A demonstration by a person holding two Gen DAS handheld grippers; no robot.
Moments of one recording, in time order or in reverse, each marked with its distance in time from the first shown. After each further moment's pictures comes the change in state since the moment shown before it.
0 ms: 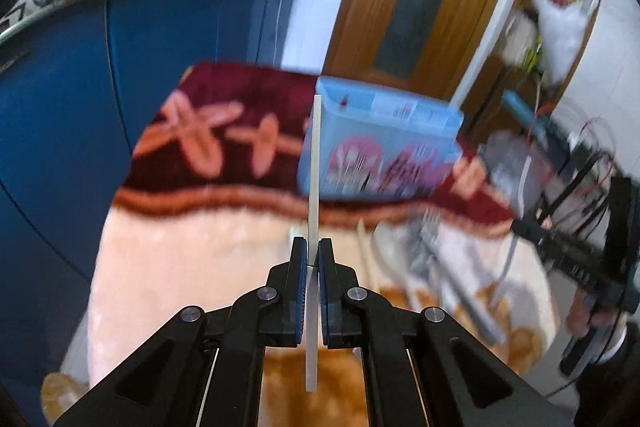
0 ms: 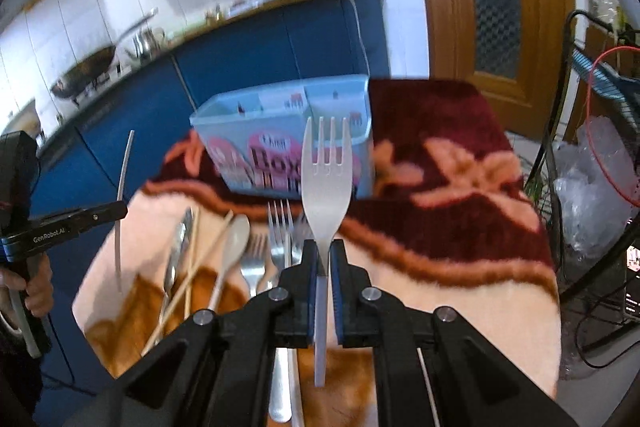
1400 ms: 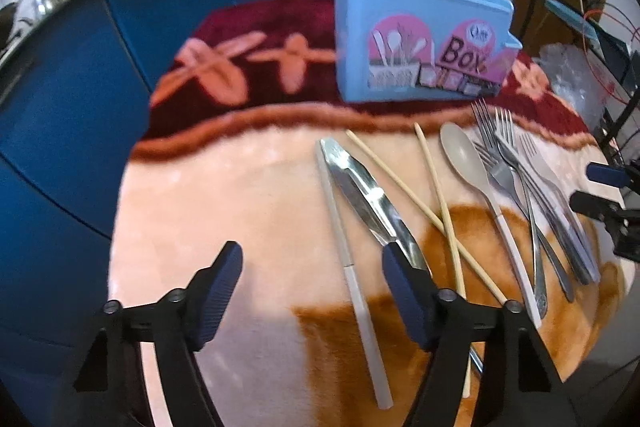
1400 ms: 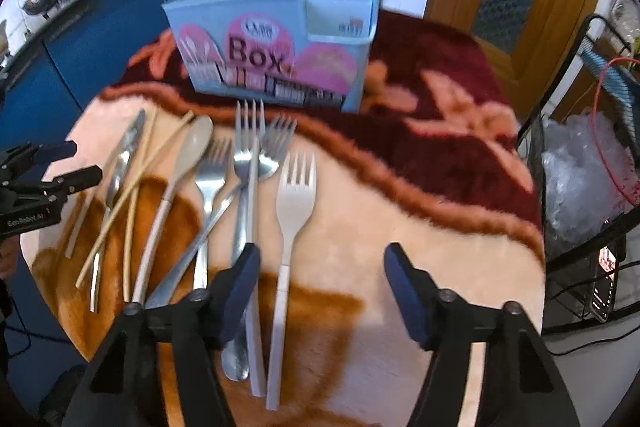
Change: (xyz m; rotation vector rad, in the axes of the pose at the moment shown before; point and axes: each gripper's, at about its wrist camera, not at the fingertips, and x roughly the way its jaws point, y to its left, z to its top) left arm 0.053 -0.005 -0.044 0.157 0.265 0.244; right arm 0.048 0.011 -0.030 -0.136 0.384 -0.149
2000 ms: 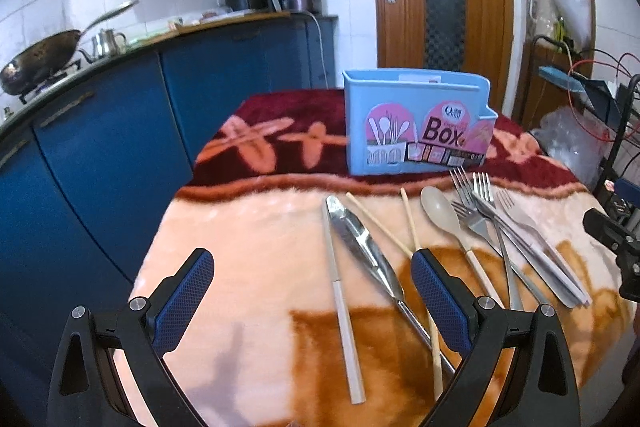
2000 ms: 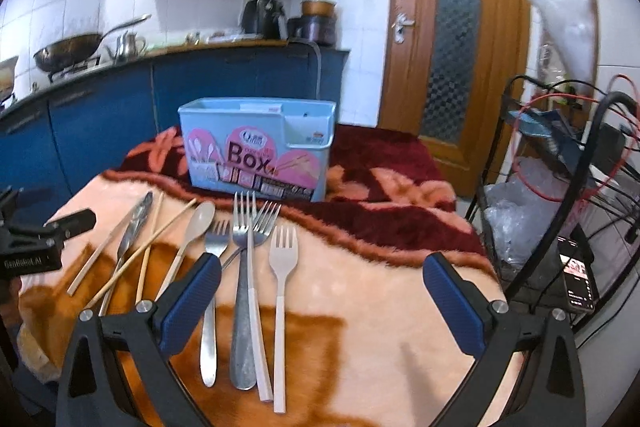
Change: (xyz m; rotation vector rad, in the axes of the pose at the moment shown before) left arm -0.054 -0.013 -0.043 -0.077 -0.381 0.087; right arm -0.054 0.014 -0.052 0.049 -0.497 -0.121
